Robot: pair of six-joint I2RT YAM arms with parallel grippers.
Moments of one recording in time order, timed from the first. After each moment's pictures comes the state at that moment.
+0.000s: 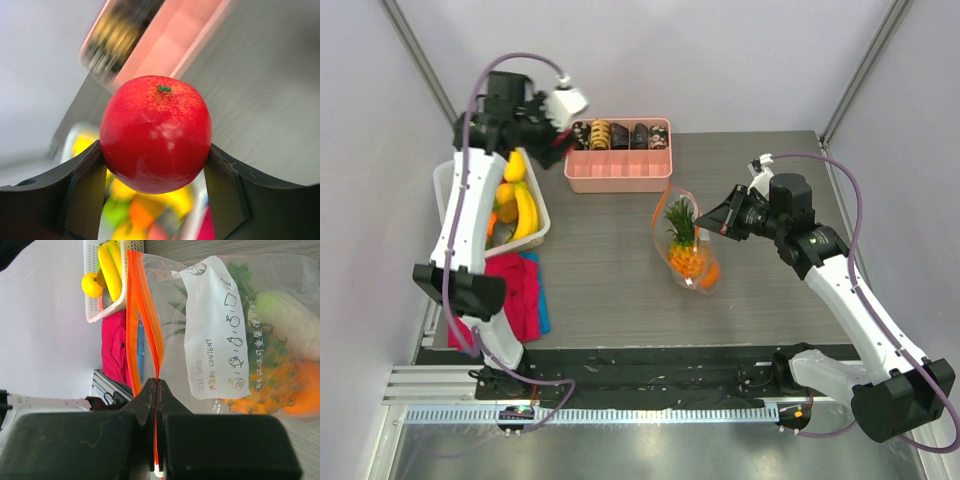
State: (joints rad) left arm -0.14 1.80 2.20 -1.14 0.21 0.75; right arm 0.32 1.06 1.02 -0.41 -0.47 0.74
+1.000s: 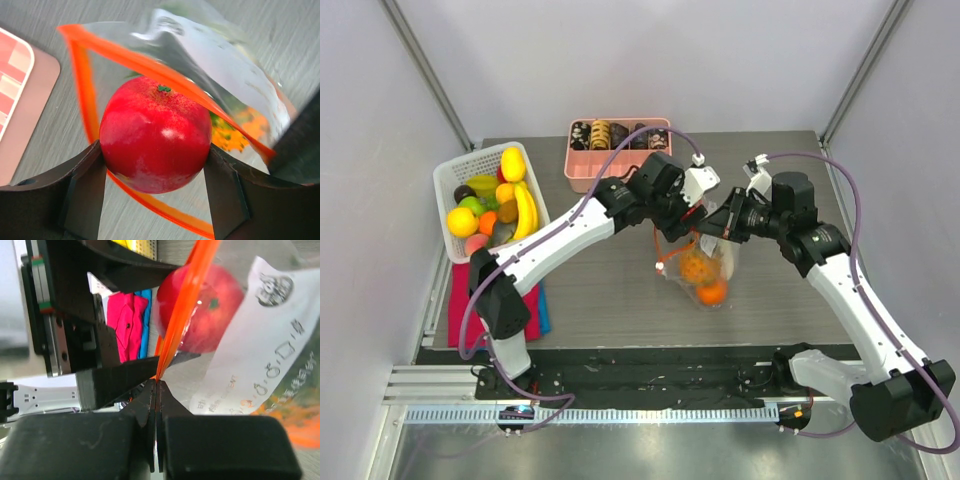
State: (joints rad) left arm -0.88 1.79 1.78 -0.72 0.07 0.24; right arm 0.31 1.06 1.05 -0.47 -0.57 0.68
